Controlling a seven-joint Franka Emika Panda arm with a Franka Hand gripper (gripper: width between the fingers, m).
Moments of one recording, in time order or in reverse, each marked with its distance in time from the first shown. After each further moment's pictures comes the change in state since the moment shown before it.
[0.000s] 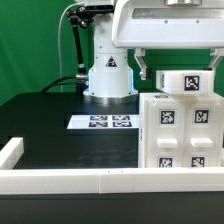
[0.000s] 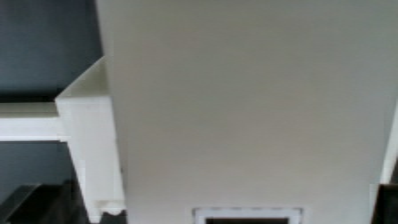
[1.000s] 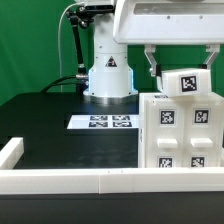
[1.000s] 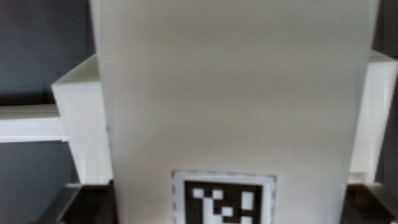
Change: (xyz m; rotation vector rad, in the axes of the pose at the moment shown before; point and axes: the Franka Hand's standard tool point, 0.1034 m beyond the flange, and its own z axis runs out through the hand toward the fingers) arm 0.006 -0.003 -0.004 -0.002 -0.023 0.079
